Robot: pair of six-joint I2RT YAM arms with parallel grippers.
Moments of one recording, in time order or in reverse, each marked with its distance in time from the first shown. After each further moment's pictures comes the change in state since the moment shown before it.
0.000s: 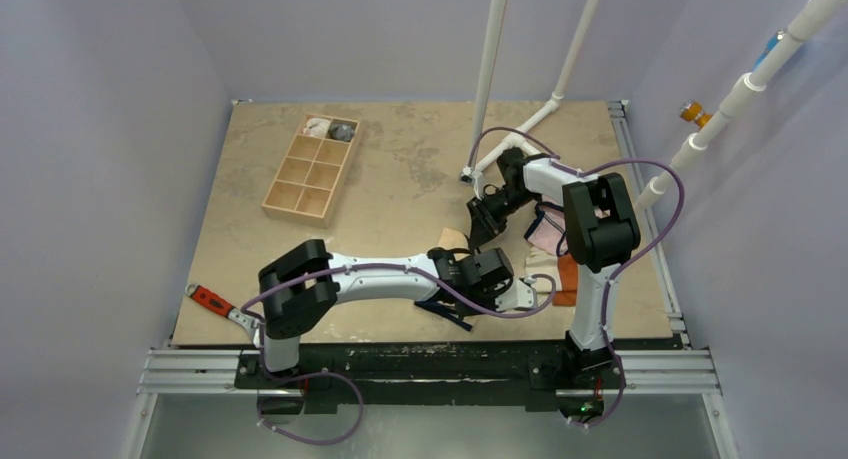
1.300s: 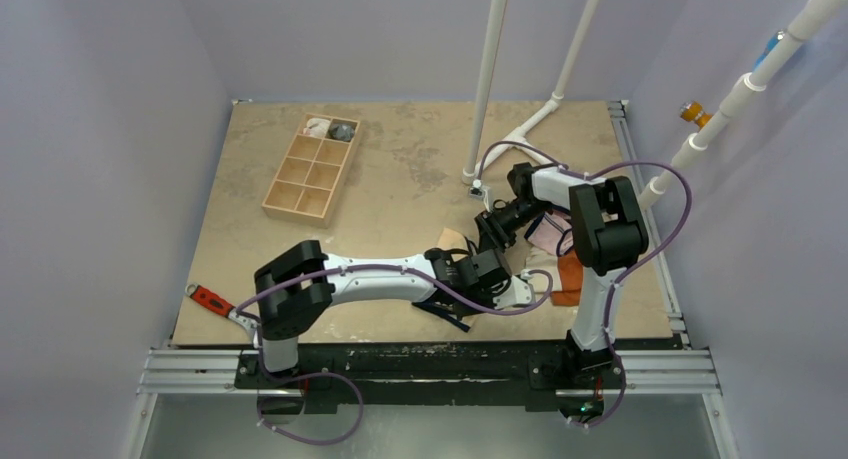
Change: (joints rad) left arm -0.004 -0.032 -0.022 -0.017 -0.048 -0.068; right arm -0.042 -0.044 -0.120 -0.082 -0.044 -0.089
